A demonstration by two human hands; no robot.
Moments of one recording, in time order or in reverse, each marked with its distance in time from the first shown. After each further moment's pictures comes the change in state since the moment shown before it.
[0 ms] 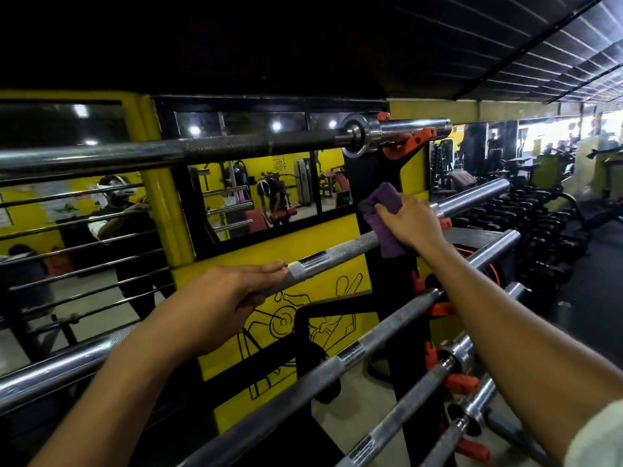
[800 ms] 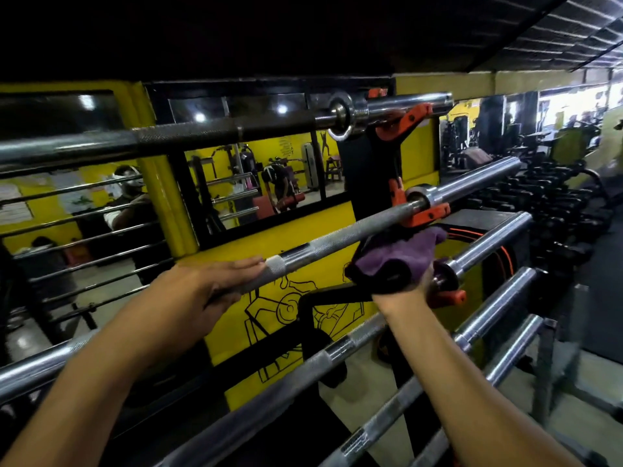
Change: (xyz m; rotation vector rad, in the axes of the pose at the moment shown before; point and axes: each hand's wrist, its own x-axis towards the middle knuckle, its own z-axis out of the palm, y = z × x) left_hand -0.002 0.001 0.000 -0.008 -0.011 -0.080; right_hand -0.102 -0.001 0.050 1.989 0.094 0.822
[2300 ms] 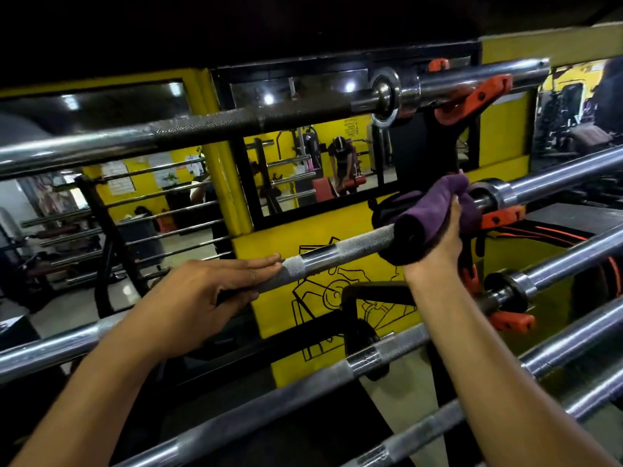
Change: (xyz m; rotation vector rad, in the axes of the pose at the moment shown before) left_hand -0.001 0.012 0.002 0.035 0.086 -0.057; right_hand 0.041 -0.009 0.050 -0.190 0.050 0.095
